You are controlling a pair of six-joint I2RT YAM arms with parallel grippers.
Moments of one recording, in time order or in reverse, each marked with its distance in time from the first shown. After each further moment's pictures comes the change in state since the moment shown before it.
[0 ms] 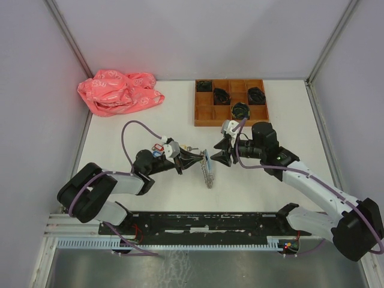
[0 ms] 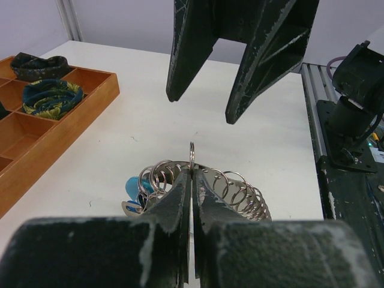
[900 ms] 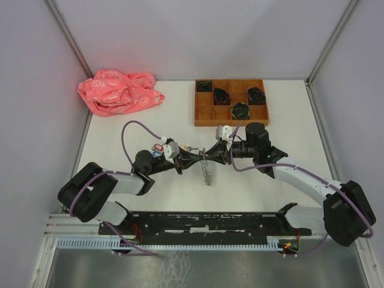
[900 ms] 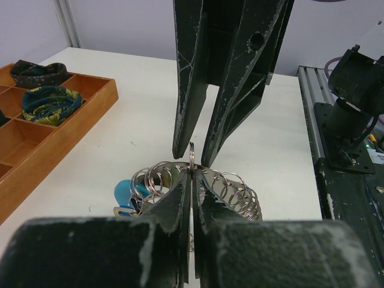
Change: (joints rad) left arm 0.000 0.004 -0.002 0.027 0.010 -0.004; right arm 0.001 0.132 -0.072 0.257 -0.196 -0.101
